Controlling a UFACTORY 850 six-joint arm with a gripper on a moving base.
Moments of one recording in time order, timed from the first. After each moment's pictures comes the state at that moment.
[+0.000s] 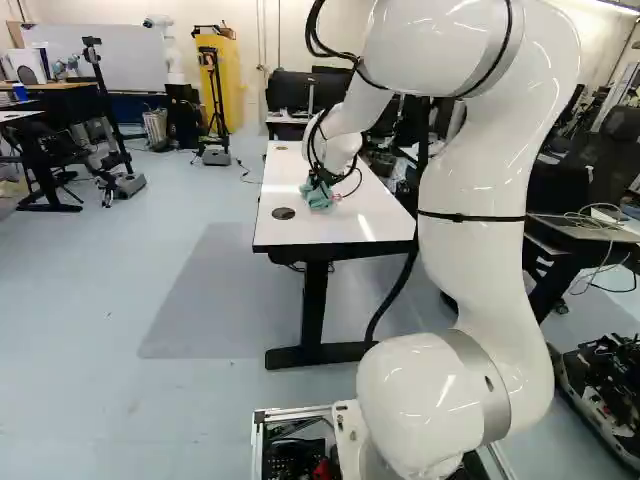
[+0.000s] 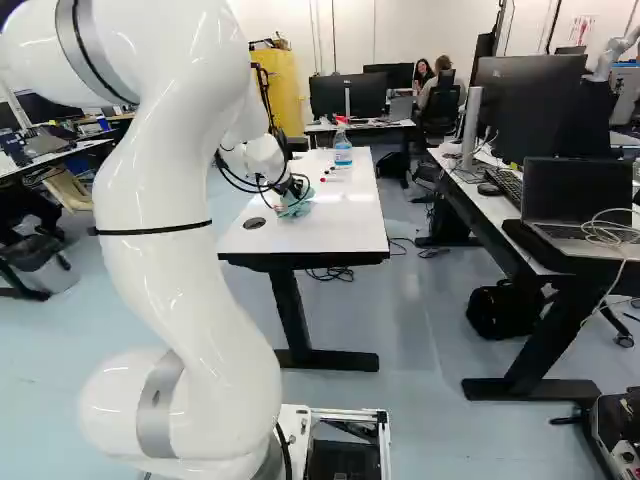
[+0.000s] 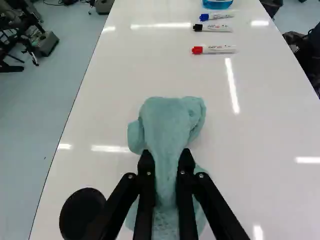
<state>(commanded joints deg) 4.5 -22.4 -62.6 4.4 4.1 0.0</state>
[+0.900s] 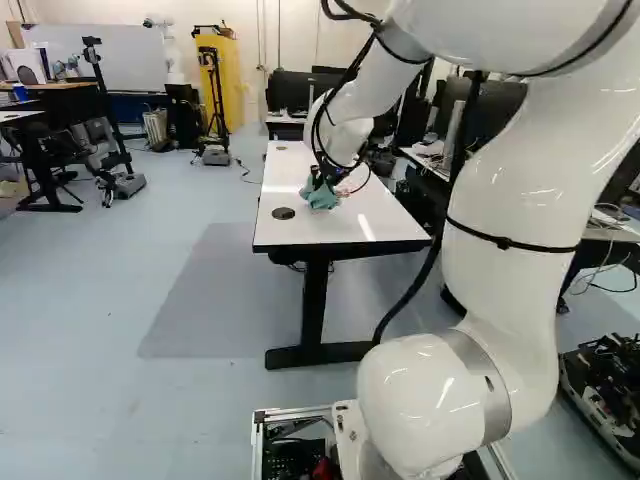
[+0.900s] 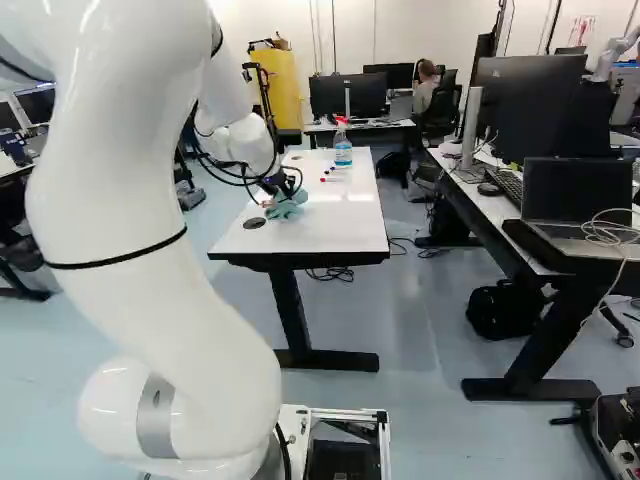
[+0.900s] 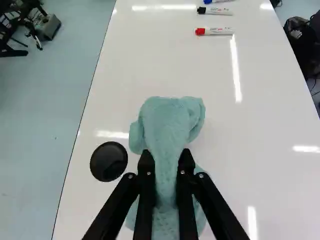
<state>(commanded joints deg) 5.4 -9.4 -53.8 4.4 -5.1 0.0</state>
